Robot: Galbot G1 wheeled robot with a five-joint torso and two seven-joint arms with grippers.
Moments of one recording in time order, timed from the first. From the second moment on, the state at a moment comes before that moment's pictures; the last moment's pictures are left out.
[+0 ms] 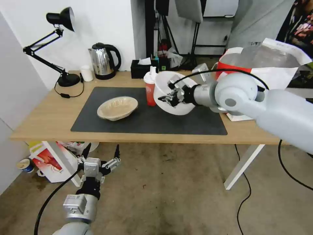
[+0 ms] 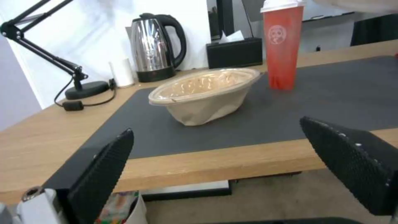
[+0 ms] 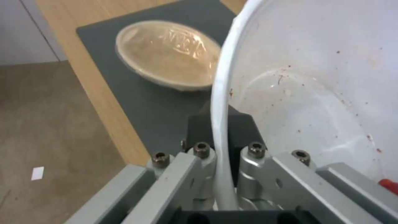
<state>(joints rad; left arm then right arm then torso) 1.80 -1.50 -0.55 -2.30 0.00 0.00 0.00 0.24 0.69 -0.72 1.94 1.37 -0.72 0.09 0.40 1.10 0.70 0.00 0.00</state>
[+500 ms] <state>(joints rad) 1.80 -1.50 -0.55 -2.30 0.00 0.00 0.00 0.39 0.72 -0.74 1.92 1.37 -0.72 0.04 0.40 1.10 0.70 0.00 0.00</state>
